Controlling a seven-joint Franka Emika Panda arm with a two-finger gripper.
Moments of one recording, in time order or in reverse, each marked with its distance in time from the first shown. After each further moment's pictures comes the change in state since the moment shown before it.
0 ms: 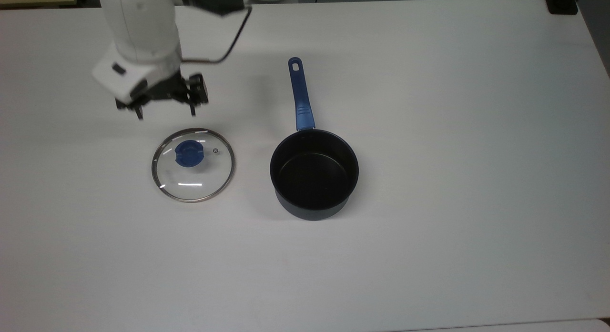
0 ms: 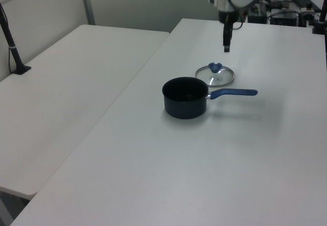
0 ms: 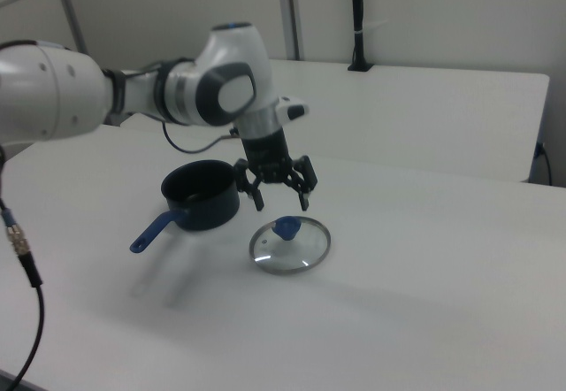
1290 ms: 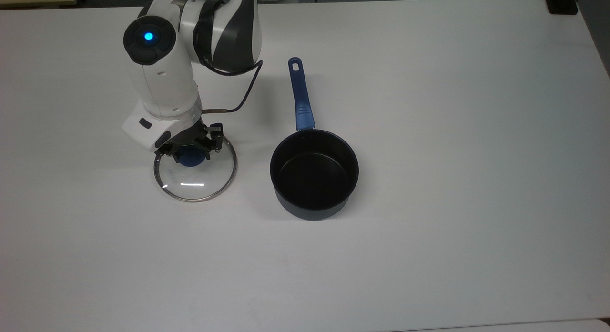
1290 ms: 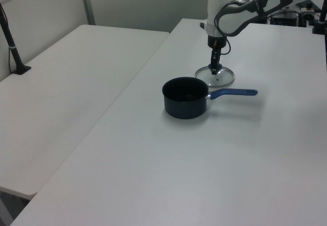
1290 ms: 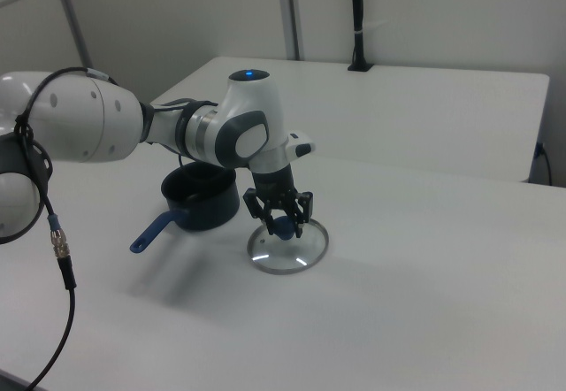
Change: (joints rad) arm 0.008 0.158 0.010 0.004 0.116 0.180 -0.001
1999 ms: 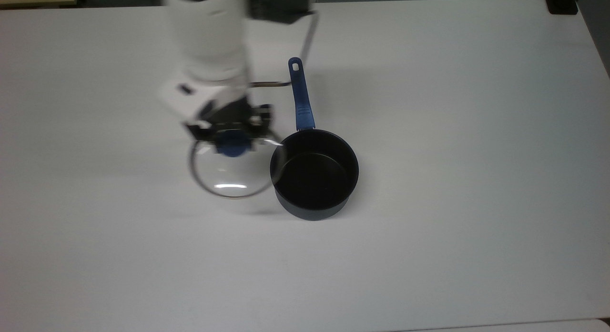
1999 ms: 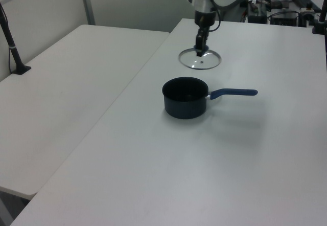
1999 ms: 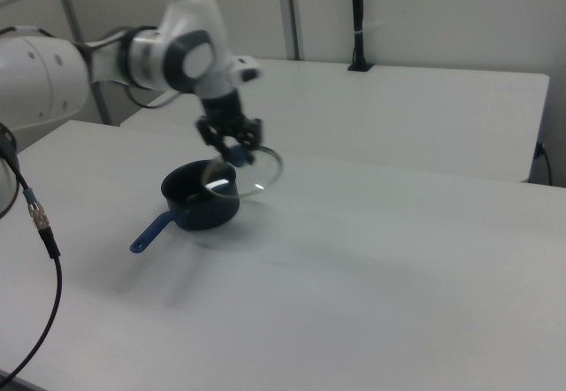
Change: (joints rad) arm 0.147 -0.055 0.009 0.224 0.010 -0.201 0.206
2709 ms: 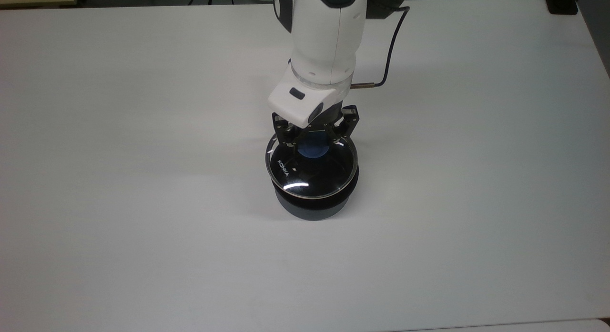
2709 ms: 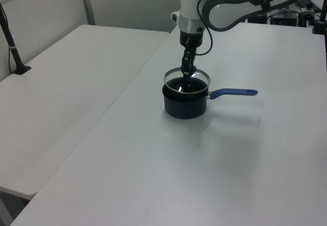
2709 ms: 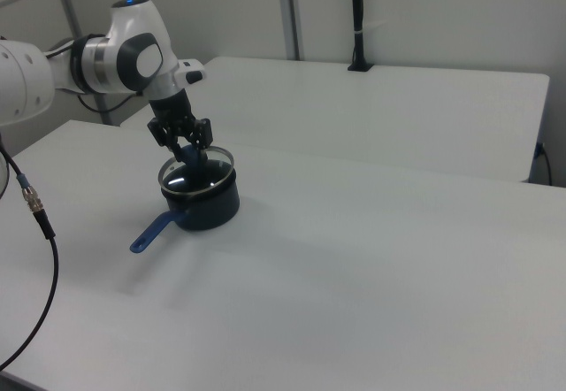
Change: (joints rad) arm 0.185 0.027 0.000 0.003 -0.033 0.007 0.156
